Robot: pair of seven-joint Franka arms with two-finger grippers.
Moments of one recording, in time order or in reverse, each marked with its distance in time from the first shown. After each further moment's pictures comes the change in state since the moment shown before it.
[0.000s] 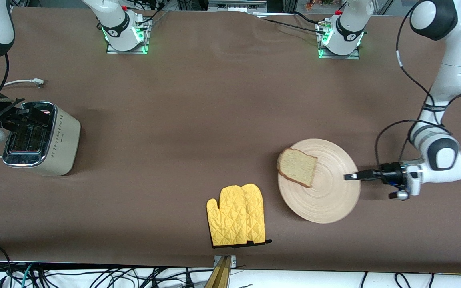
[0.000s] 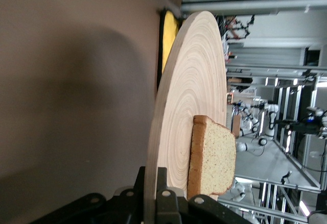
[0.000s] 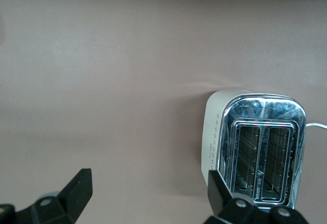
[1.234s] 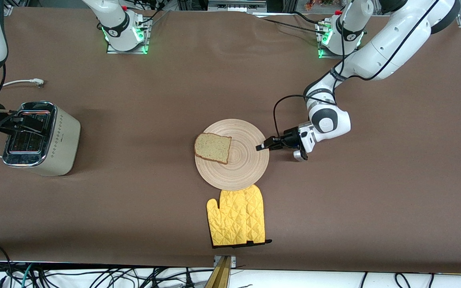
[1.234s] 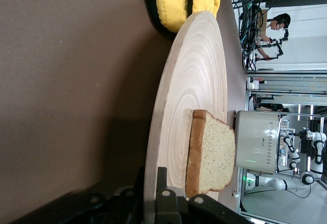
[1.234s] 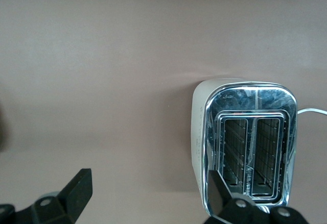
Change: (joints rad) left arm -0.264 -0.083 -0.311 -0.435 -0.652 0.731 0.443; right arm -0.049 0.052 -0.006 -0.002 -0.006 -0.002 0.008
